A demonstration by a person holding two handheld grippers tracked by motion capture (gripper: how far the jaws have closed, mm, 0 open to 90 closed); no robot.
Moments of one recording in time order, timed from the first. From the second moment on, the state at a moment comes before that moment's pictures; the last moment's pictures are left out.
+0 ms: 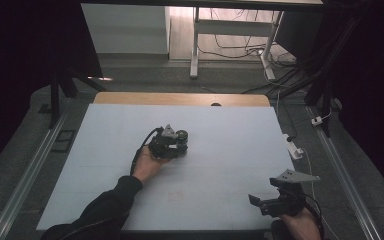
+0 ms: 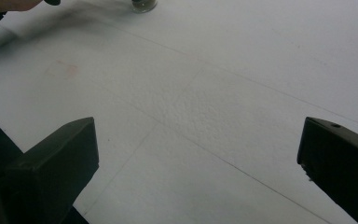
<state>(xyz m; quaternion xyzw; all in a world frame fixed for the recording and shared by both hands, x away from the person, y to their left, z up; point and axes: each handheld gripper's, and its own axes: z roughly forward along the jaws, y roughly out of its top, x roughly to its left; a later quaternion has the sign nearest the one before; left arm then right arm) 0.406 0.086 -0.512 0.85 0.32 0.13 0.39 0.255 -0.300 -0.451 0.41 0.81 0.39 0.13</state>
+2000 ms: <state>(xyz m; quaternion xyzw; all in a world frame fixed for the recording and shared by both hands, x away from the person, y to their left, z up) 0.405 0.085 -0.512 0.85 0.32 0.13 0.39 0.338 -0.174 -0.434 0.31 0.85 0.41 0.10</state>
